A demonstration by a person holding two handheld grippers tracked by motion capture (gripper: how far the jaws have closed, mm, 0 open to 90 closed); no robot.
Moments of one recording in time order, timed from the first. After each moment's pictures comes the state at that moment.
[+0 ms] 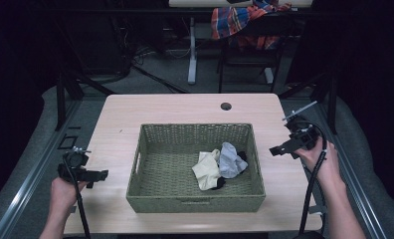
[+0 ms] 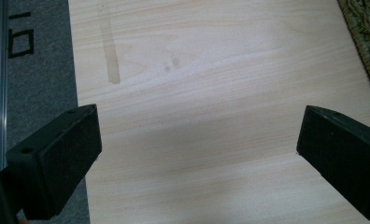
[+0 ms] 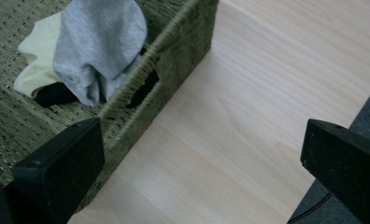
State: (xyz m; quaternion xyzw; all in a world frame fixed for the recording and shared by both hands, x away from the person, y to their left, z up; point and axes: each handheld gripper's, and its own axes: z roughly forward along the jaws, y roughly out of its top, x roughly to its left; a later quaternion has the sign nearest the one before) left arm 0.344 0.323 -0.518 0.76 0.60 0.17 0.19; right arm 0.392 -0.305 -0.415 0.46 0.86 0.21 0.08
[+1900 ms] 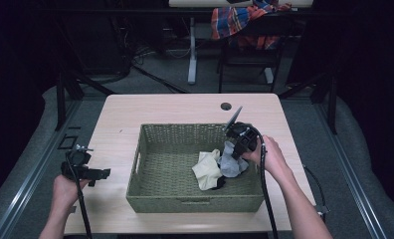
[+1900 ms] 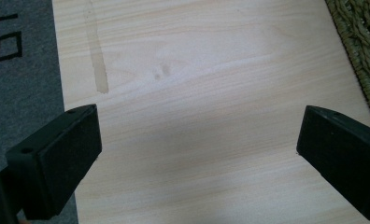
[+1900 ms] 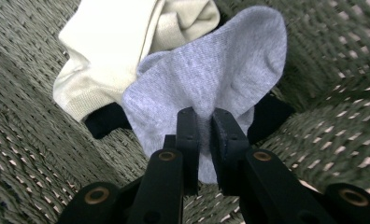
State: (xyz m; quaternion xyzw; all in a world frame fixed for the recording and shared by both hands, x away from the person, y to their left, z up) left arm 0.349 0.324 -0.519 0.76 0.59 0.15 0.20; right arm 0.423 -0.165 -0.458 0.38 0.92 0.09 0.01
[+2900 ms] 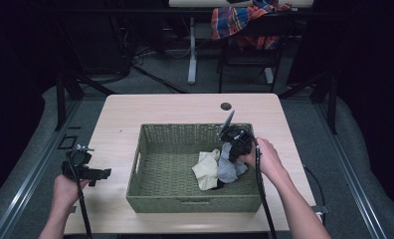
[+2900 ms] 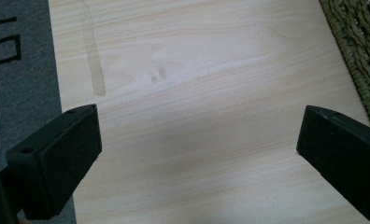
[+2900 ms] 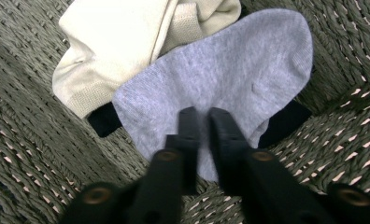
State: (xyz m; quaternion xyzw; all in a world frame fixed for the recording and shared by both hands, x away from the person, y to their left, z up) left arm 0.350 0.322 -0.518 0.77 0.59 0.15 0.20; right arm 0.419 -0.150 -0.469 0.36 0.93 0.06 0.01
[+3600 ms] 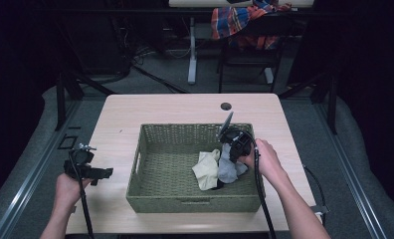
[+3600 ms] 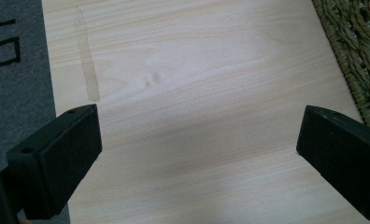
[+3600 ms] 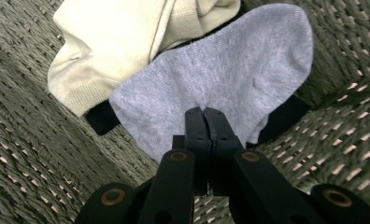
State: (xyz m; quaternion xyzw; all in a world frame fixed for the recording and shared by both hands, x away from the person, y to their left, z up) left arm 0.353 0.315 -0.518 0.77 0.58 0.15 0.20; right arm 0.415 -0.148 -0.469 0.36 0.93 0.06 0.02
